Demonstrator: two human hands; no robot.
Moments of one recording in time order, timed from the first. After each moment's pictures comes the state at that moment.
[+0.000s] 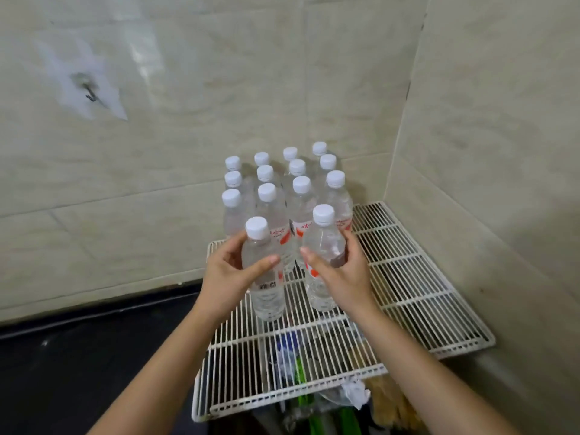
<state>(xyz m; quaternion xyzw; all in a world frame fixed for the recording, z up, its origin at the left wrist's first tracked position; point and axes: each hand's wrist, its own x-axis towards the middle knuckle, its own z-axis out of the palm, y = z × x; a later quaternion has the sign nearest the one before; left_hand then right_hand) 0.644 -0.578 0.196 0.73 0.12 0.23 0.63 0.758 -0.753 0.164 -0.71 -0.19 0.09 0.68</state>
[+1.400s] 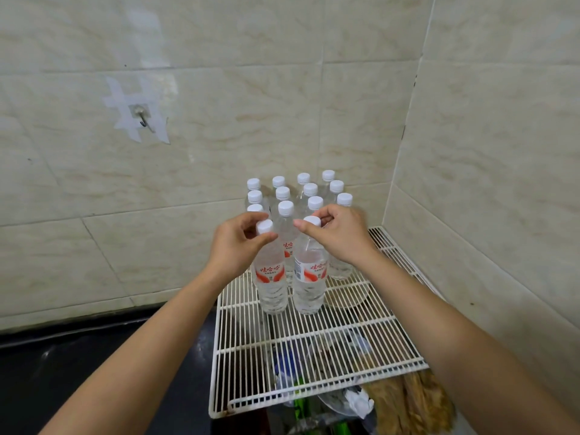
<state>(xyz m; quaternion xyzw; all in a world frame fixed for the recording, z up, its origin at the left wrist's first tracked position) 0.656 -0.544 0.248 0.84 0.17 0.31 0.41 0.785 -0.721 0.252 -0.81 -0.32 -0.02 0.49</state>
